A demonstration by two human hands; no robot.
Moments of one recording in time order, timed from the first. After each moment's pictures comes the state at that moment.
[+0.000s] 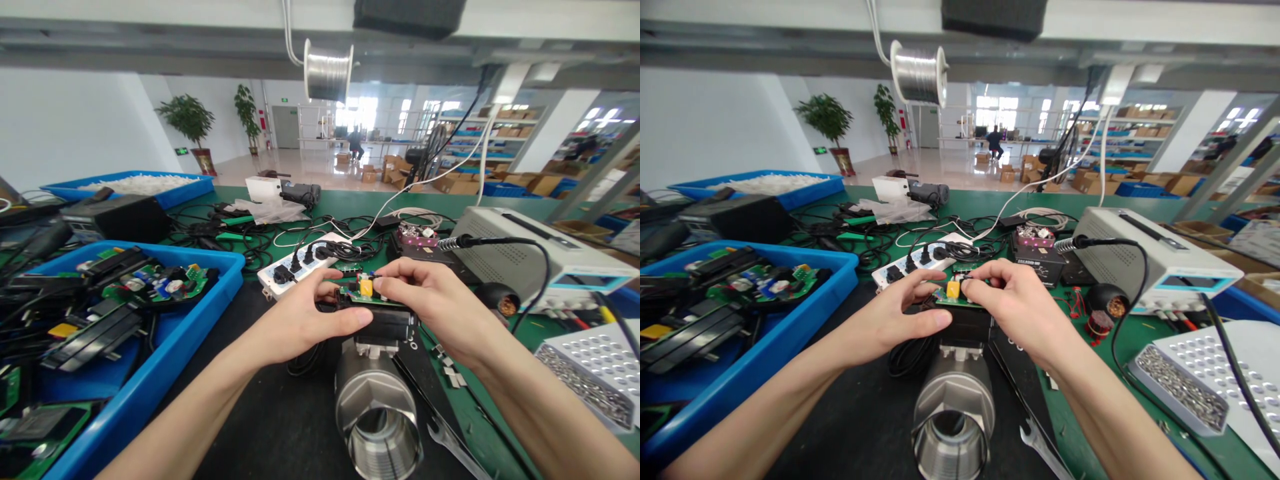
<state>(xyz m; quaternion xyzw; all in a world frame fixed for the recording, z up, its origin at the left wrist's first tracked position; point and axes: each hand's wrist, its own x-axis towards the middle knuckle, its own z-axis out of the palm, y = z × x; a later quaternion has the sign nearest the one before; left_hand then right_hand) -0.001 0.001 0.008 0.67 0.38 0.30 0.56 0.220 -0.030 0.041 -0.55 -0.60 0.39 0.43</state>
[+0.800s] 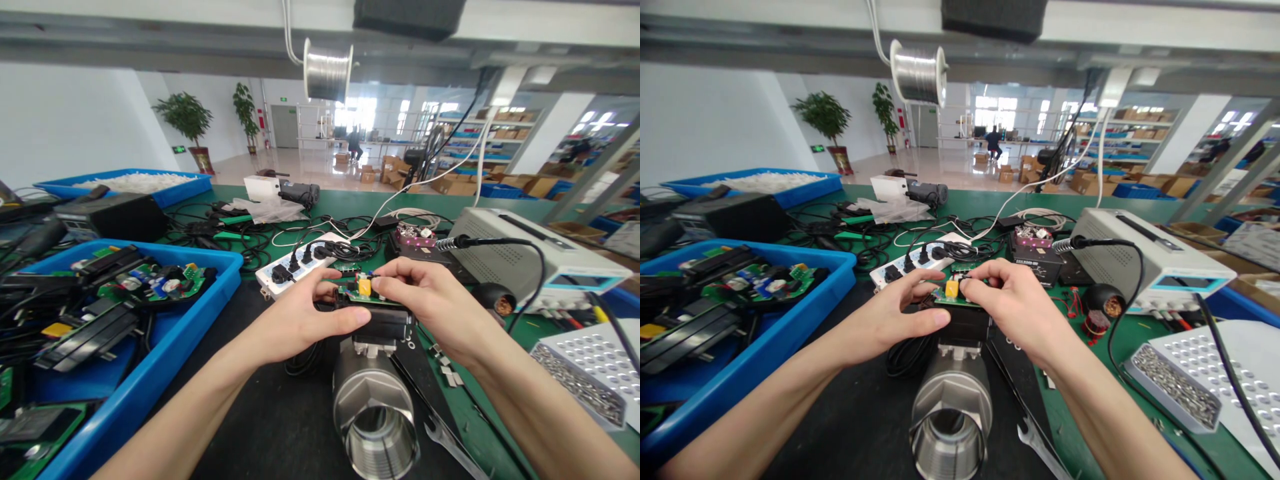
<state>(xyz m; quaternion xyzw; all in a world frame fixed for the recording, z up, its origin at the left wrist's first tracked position) -0.001 0.001 0.010 0.67 0.37 0.31 0.57 0.220 -0.033 0.040 -0.55 -0.60 0.40 0.43</state>
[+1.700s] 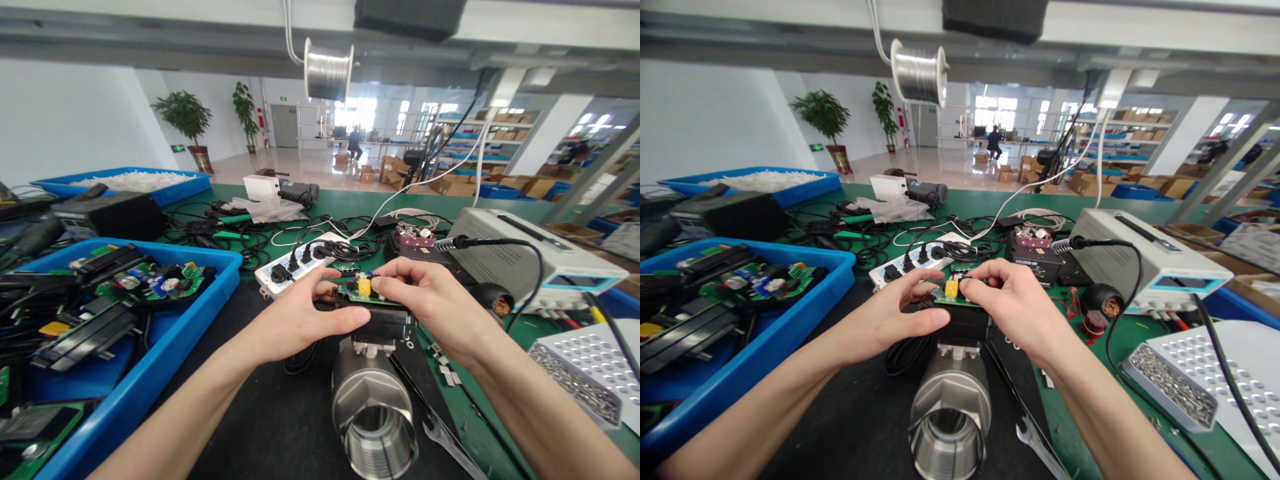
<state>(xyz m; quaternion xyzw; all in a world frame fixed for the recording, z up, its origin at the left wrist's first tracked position) 0.000 0.001 0.012 0.66 0.37 0.30 0.58 0.219 -0.032 0.043 -0.55 -0.59 0.41 0.42</state>
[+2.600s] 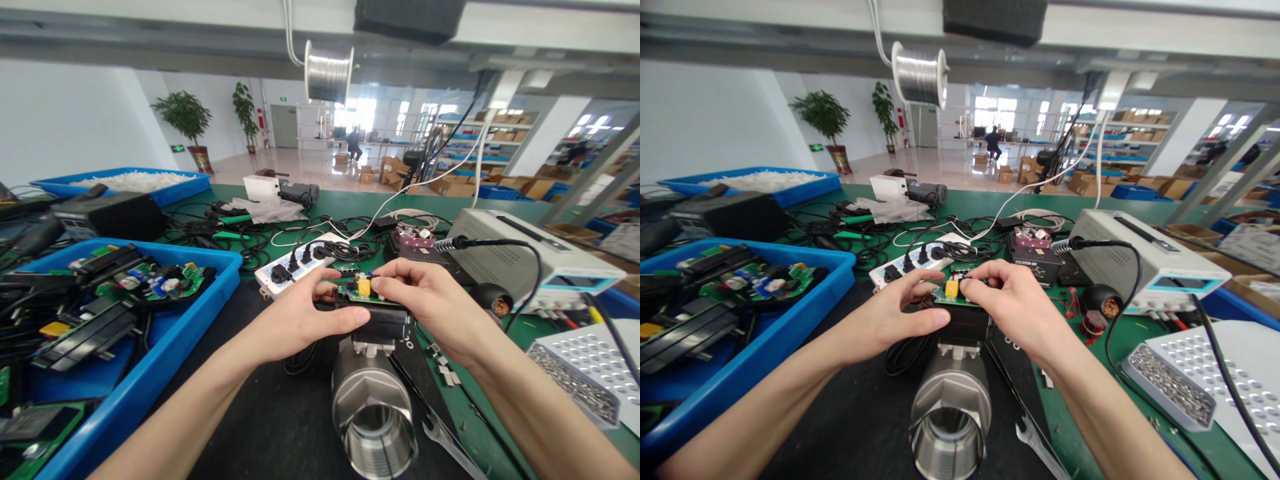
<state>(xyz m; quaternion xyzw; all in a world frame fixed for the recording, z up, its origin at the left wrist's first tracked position) -0.001 0.002 0.012 0.67 0.38 0.30 0.56 0.219 -0.032 0.042 -0.55 -0.59 0.41 0.43</state>
